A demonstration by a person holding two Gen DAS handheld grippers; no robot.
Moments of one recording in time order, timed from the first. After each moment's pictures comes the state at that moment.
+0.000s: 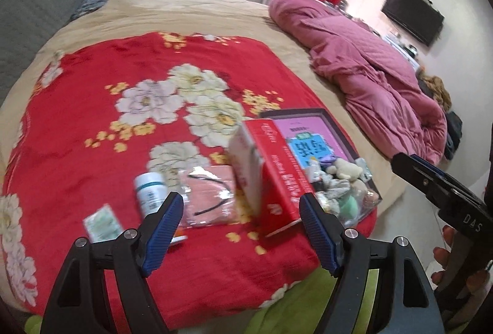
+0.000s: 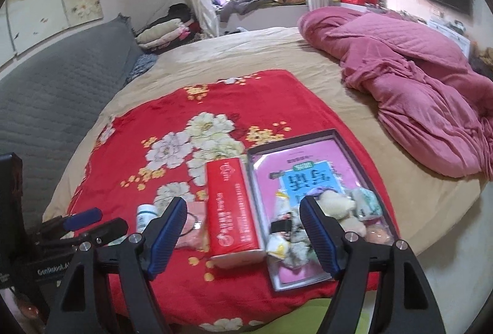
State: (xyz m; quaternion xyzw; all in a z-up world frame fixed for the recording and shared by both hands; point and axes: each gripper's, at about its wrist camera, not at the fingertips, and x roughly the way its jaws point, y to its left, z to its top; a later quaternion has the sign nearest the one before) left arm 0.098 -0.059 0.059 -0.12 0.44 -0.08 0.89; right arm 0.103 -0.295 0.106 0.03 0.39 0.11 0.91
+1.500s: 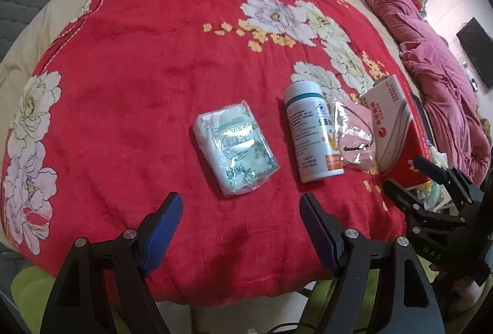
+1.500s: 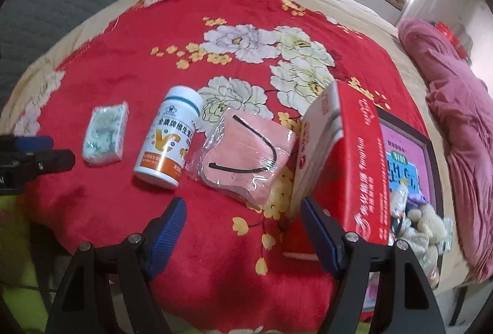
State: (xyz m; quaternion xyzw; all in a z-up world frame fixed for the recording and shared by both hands) left arm 0.065 0.082 -0.072 -0.20 0.54 0.04 0.81; right arm 0.114 -0.129 -0.042 -0.22 0.48 0.20 0.82
